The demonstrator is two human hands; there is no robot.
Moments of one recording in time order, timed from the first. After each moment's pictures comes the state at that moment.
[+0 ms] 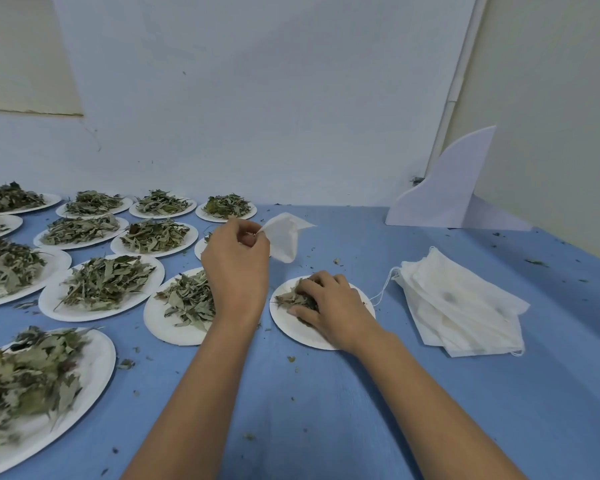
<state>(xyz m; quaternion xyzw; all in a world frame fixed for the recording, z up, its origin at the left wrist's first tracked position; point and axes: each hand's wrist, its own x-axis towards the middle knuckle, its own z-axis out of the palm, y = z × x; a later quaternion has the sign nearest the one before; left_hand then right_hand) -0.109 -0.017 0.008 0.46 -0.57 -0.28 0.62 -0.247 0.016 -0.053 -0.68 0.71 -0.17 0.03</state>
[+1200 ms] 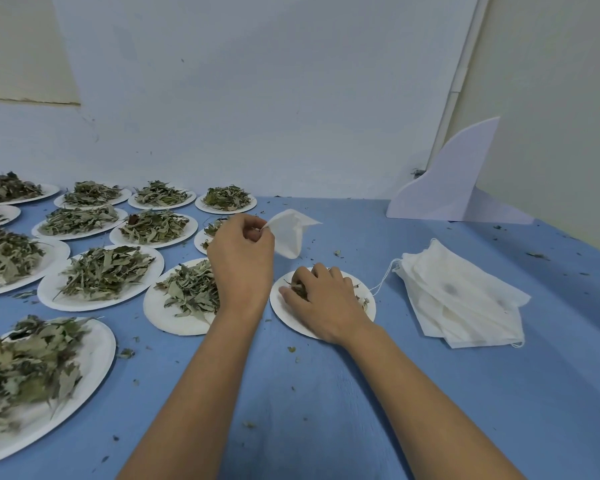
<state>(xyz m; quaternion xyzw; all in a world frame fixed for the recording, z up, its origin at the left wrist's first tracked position) -0.112 -0.016 0.004 0.46 -0.57 -0.31 0.60 -0.233 0.009 -0.060 -0.65 0.73 -0.20 0.01</state>
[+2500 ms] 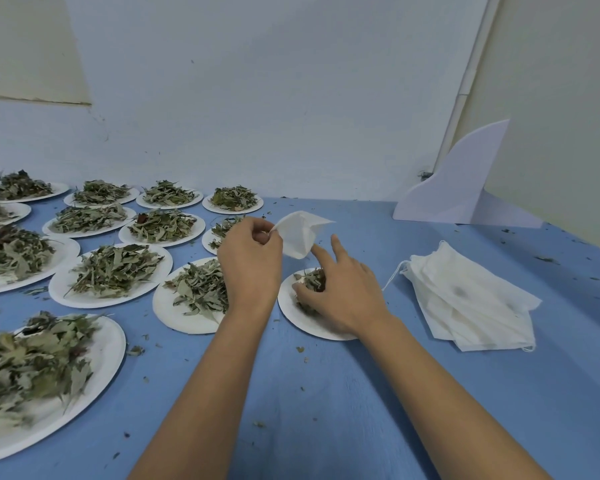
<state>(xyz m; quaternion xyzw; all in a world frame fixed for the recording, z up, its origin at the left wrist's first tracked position) -0.111 -0.021 -0.002 0.47 -0.58 -0.30 0.59 -0.237 0.013 -0.040 -0.63 0.75 -0.19 -0.02</state>
